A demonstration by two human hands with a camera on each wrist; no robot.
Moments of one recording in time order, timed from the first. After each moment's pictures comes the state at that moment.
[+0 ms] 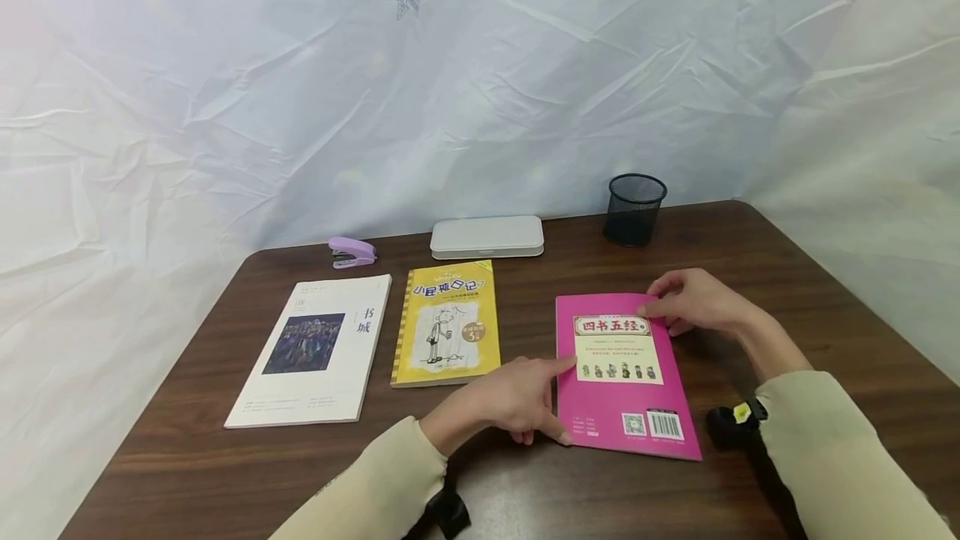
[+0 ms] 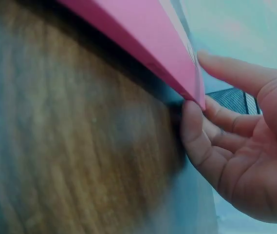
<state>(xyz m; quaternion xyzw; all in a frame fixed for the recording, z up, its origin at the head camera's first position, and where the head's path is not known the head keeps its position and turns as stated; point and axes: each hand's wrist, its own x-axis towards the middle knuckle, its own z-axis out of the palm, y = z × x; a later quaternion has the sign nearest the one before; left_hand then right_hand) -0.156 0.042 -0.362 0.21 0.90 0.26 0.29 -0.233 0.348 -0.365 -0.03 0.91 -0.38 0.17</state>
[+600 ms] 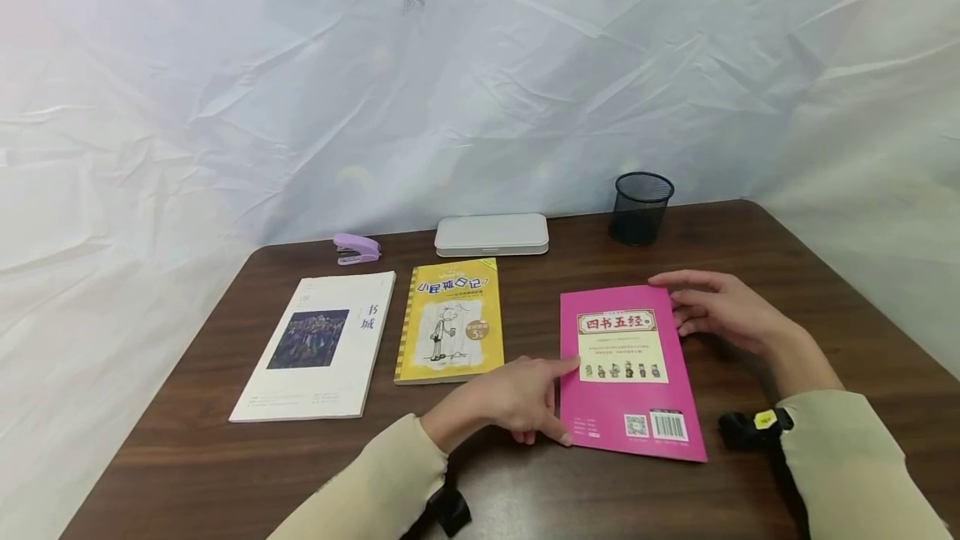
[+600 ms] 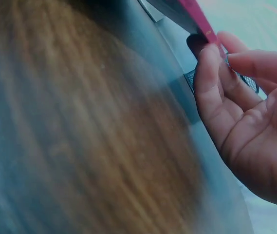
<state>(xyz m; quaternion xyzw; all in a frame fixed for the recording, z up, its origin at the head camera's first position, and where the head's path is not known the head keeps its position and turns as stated) -0.157 0.038 -0.362 0.22 0.89 0.26 0.29 -0.228 0.380 -0.388 -0.07 0.81 -0.56 0.15</state>
